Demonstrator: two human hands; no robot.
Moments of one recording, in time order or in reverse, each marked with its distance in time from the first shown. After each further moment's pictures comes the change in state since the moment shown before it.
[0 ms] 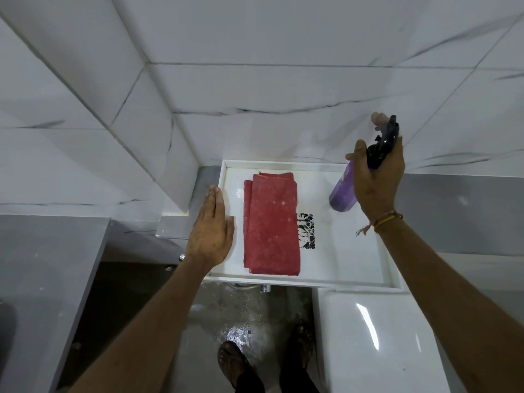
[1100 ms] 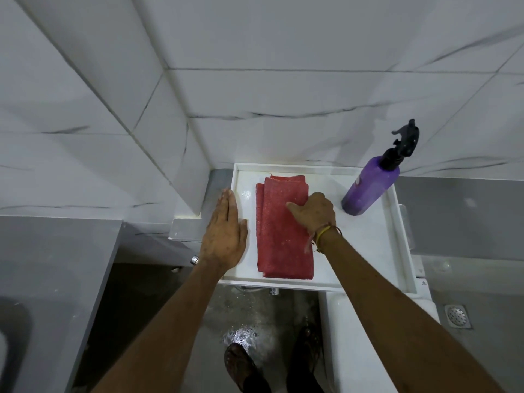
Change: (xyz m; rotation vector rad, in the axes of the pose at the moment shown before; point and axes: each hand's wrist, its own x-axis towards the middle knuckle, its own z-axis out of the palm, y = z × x) left_hand 0.001 -0.004 0.004 -0.002 0.009 -0.008; right_hand -0.066 0.000 0.083 -0.575 -0.595 0.705
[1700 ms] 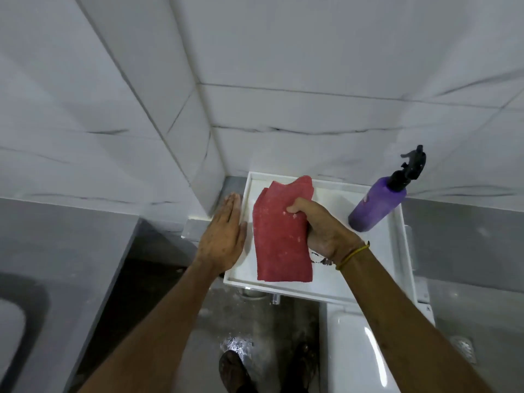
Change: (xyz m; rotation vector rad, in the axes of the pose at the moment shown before) left_hand -0.010 0.001 -0.033 -0.011 0.003 0.026; right_hand -0.030 -0.021 -0.029 0.899 -0.700 0.055
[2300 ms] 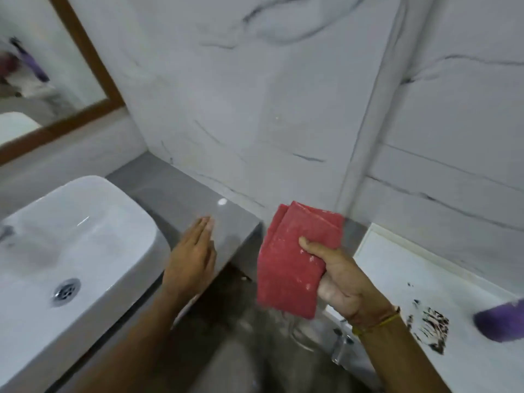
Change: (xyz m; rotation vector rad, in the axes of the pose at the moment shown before) left_hand -0.183 -0.123 -0.137 0.183 0.383 -0.469; right_hand -0.044 0.028 0.184 0.109 -0.355 0.051
